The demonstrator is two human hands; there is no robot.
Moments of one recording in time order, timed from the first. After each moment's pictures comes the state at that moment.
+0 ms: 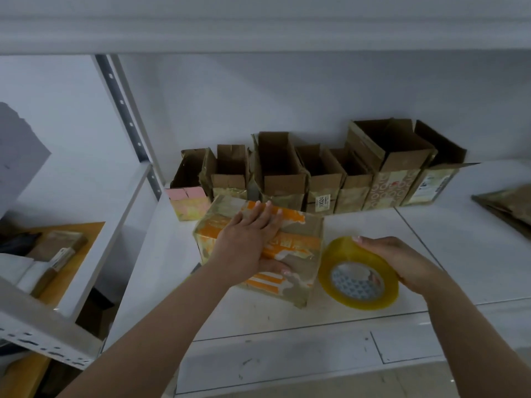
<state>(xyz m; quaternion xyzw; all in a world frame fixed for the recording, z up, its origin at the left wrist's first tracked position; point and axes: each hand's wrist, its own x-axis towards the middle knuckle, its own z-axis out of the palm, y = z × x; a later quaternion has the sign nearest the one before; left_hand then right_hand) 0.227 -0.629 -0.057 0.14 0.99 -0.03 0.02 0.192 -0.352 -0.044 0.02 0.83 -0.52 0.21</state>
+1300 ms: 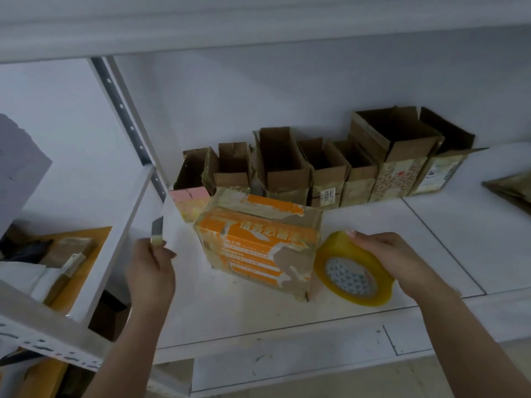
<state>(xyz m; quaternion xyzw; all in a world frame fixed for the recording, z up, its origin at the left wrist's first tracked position) 0.291 -0.722 -0.097 -0.30 0.83 0.34 -0.31 0.204 -0.372 -0.059 0.03 0.81 -0.57 0.15</state>
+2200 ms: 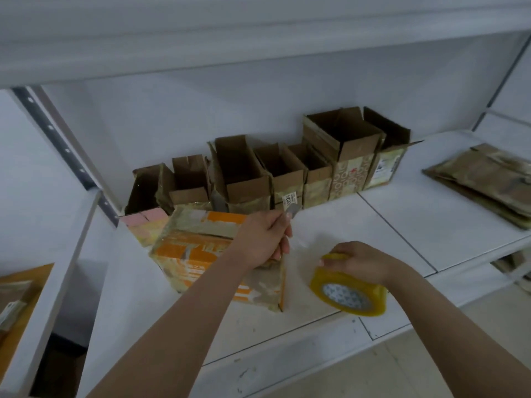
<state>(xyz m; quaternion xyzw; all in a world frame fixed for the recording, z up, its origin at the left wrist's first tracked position) 0.194 -0.566 -0.036 0.11 0.87 0.48 0.03 0.196 -0.350 -0.064 -0.01 0.92 -0.30 0.25</state>
